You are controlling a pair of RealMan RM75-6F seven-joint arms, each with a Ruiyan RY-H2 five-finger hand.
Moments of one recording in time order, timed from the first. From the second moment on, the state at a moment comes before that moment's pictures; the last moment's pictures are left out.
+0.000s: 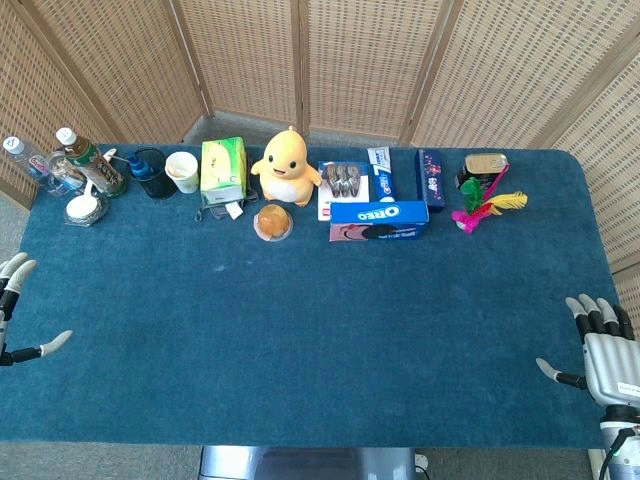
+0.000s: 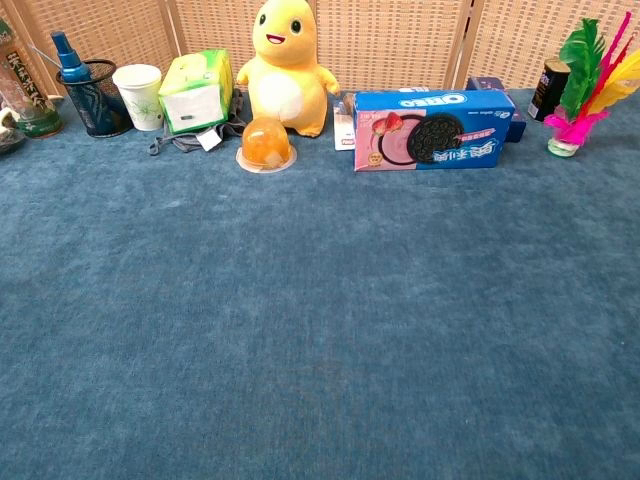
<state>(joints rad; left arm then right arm) -0.13 -1.12 -0.01 -1.43 1.54 1.60 -0.19 0.07 -1.08 0.08 -1.74 -1.29 1.41 -0.28</state>
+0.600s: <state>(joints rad) -0.17 -1.18 -0.03 -1.39 1.65 1.61 -0.18 0.08 -1.08 0.08 -1.73 -1.28 1.41 -0.27</state>
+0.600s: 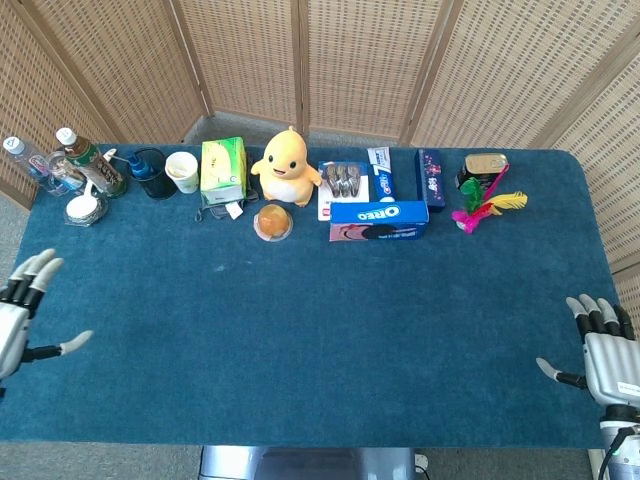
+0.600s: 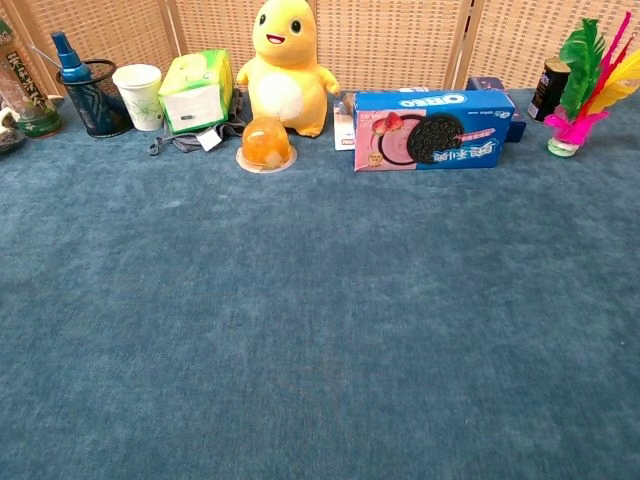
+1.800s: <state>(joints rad) -0.60 -1.48 0.05 -1.71 2.05 1.15 0.32 0.08 -1.08 0.10 -1.71 -1.23 1.39 -0.25</state>
